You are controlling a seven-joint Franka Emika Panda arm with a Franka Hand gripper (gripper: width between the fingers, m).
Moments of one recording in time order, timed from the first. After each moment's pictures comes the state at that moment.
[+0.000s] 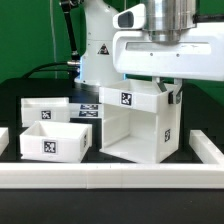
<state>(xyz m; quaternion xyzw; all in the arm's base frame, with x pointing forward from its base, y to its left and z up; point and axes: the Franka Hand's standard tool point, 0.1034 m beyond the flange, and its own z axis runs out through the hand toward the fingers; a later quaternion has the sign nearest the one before) 0.570 0.080 0.101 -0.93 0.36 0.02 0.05</state>
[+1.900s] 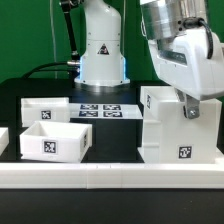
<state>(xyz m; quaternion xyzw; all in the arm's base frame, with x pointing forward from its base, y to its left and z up) 0.642 0.096 0.099 -0.72 0.68 0.05 0.11</state>
